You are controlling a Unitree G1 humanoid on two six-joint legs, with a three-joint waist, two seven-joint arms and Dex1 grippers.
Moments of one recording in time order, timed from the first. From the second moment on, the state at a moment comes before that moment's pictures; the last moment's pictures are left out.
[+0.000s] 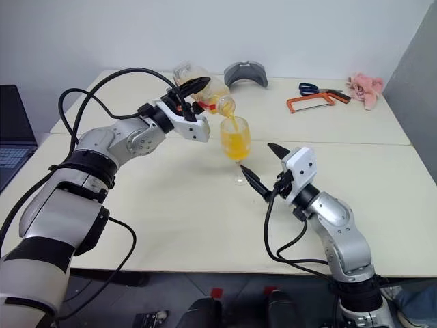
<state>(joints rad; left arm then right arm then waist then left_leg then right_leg) -1.27 0.60 -0.51 1.11 0.85 -0.77 0.28 -0.28 -0.32 0.07 -0.41 0.30 0.34 0.50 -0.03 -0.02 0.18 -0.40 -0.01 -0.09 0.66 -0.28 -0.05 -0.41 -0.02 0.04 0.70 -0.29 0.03</state>
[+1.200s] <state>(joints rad) -1.28 0.58 -0.50 1.14 0.81 -0.77 0.25 -0.26 -0.48 0.00 -0.50 0.53 0.47 0.62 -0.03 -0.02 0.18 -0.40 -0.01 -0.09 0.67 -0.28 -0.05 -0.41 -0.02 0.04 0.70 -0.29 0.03</state>
